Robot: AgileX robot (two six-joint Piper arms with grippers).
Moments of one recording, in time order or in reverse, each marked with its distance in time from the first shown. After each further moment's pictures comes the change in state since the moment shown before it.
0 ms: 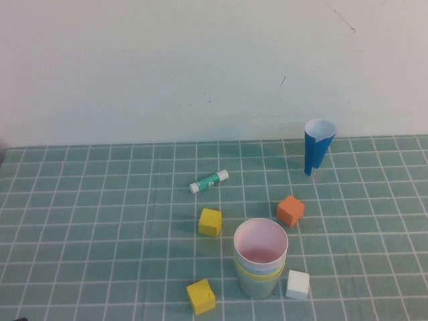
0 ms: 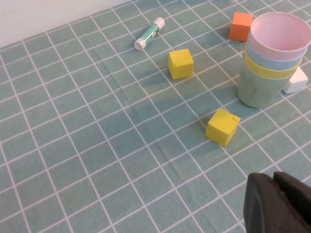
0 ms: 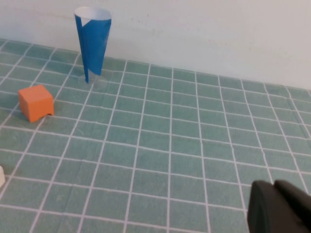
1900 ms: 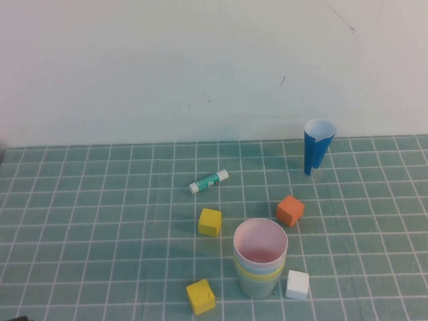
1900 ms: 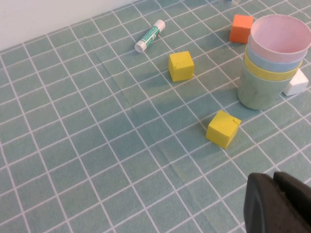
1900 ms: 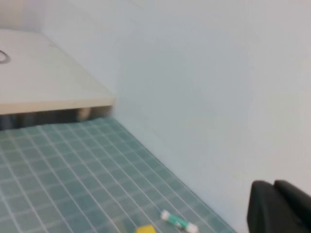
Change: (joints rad) right arm 0.483 0.565 -0.538 1.175 -0.098 -1.341; left arm 0.000 0.000 0.000 0.004 -0.006 0.000
